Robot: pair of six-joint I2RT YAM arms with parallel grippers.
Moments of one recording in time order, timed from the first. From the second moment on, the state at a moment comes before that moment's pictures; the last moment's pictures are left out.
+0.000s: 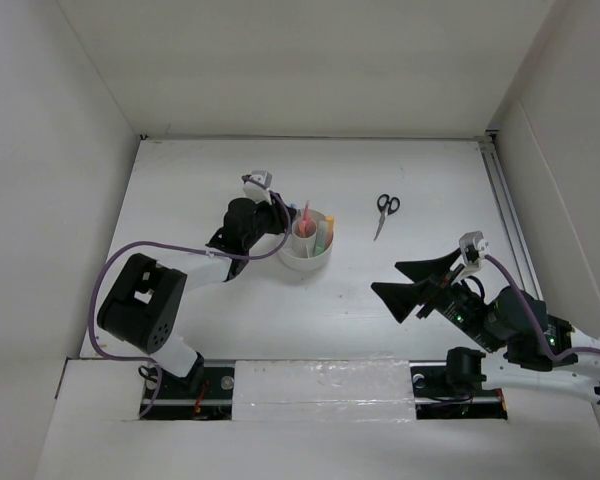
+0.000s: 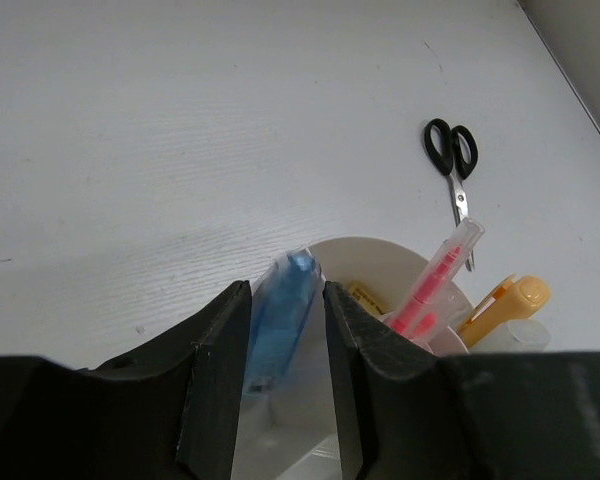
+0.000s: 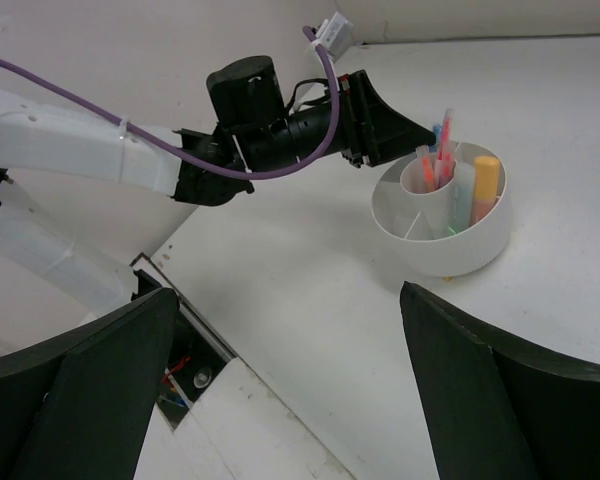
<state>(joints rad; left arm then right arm) -0.47 1.56 0.69 0.62 0.08 -0.41 1.35 0.39 0.74 -0.29 0.57 0.46</state>
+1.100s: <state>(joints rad) -0.47 1.18 0.74 0.18 -0.37 -0.65 0.77 0.96 0.83 -0.31 0.50 0.60</state>
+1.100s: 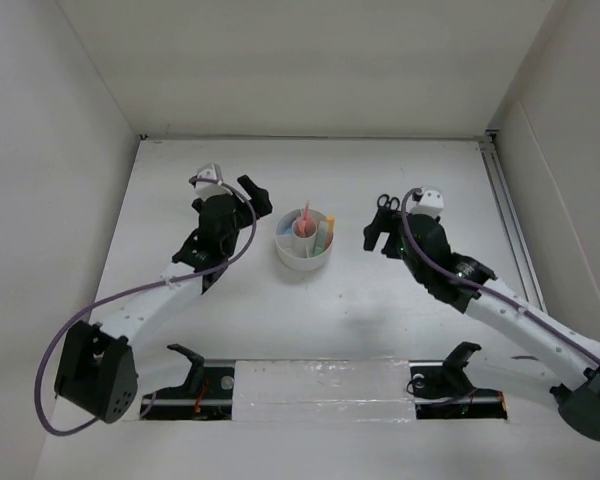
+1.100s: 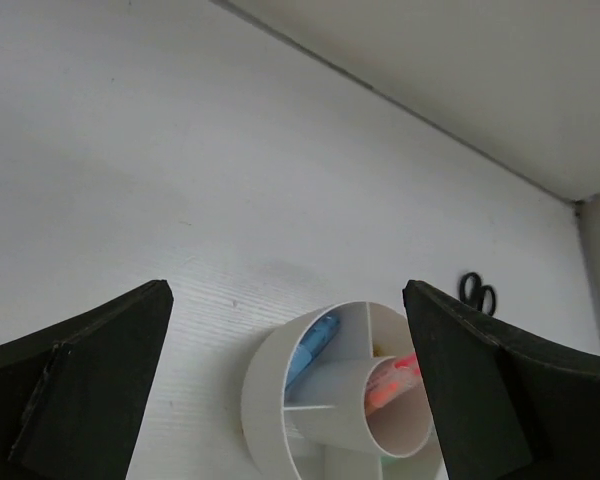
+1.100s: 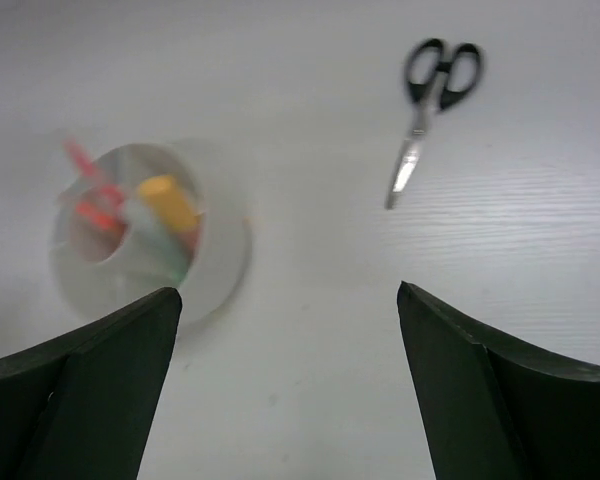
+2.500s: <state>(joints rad) -0.47 0.54 0.70 -0.50 -0.21 -0.82 0.13 2.11 1.61 -0.52 0.22 0.38</state>
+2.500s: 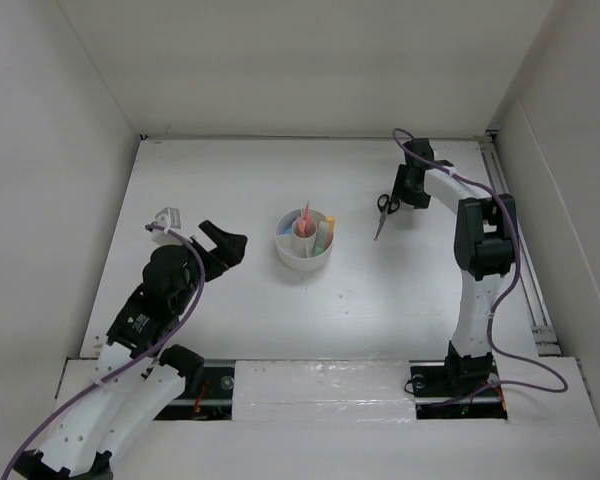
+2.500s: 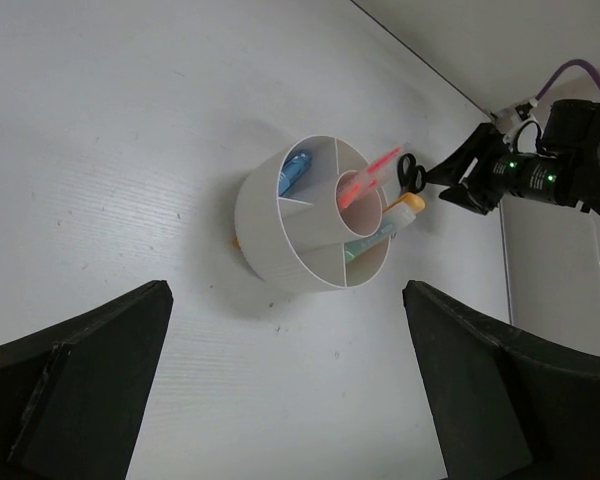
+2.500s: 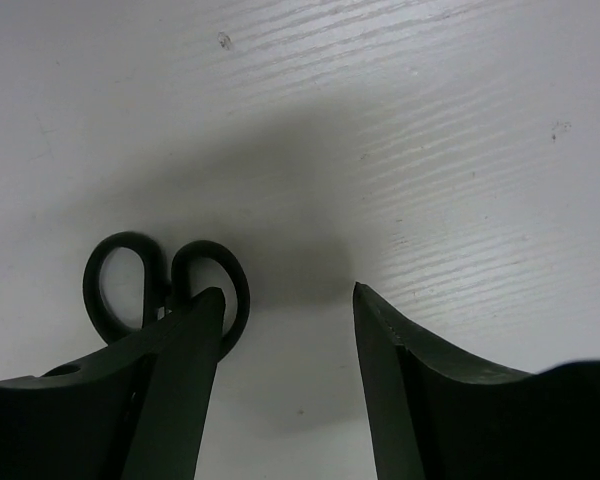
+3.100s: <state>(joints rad) -0.47 0.60 0.71 -0.51 -0.19 -0.79 0.14 2.22 1.77 -0.67 0.19 0.31</state>
